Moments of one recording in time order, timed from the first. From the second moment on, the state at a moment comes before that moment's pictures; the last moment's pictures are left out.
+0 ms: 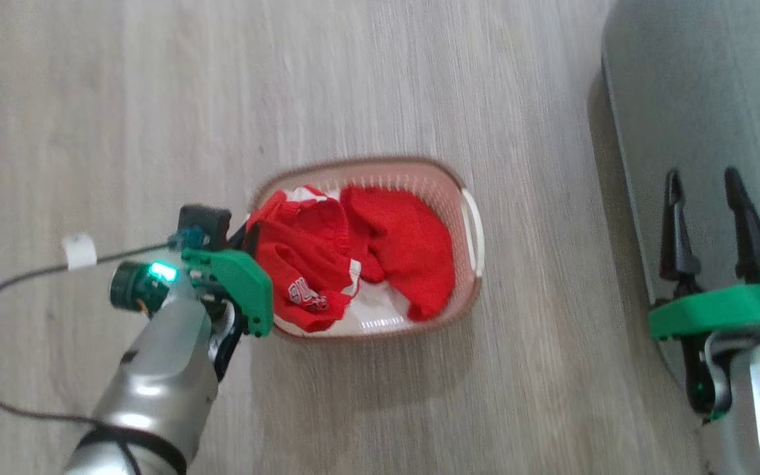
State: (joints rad) left arm -0.72 0.04 -0.40 1.12 -0.31 -0.07 -0.23; right arm -0.21 -0.06 -0.15 0.16 0.14 0.13 -0.26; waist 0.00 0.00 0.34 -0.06
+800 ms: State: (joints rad) left arm -0.25 0.14 -0.17 0.50 -0.31 0.01 -0.25; right arm -0.03 -0.13 -0.04 0.22 0.11 0.13 -0.26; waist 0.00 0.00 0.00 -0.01
